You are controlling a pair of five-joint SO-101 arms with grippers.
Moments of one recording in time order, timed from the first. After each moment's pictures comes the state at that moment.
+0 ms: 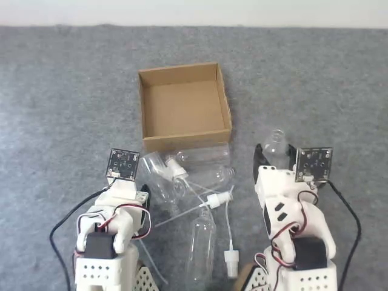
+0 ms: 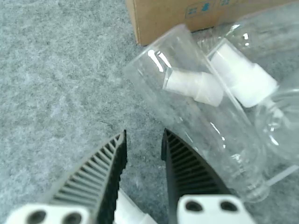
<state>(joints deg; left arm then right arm) -3.3 -103.2 97.3 72.0 -1.5 -9.3 -98.4 78.9 52.2 -6.4</state>
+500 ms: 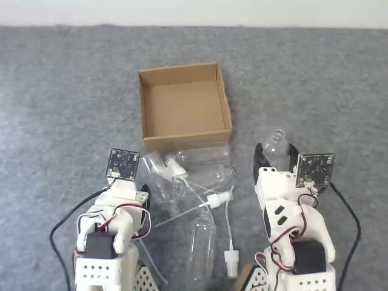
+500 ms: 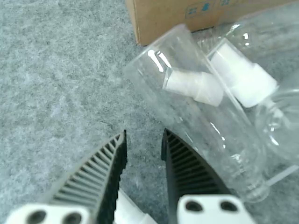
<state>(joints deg) -3.3 -103.2 97.3 72.0 -1.5 -9.4 -103.1 80.9 52.2 -6.4</state>
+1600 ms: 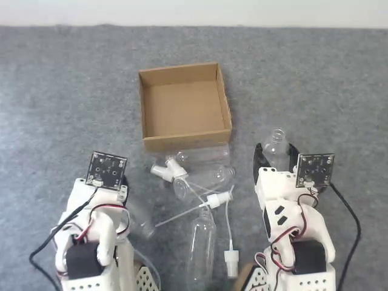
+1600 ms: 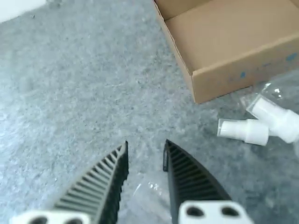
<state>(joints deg) -14.5 -103.2 79.5 77.2 -17.5 -9.4 -103.1 80.9 52.2 -6.4</state>
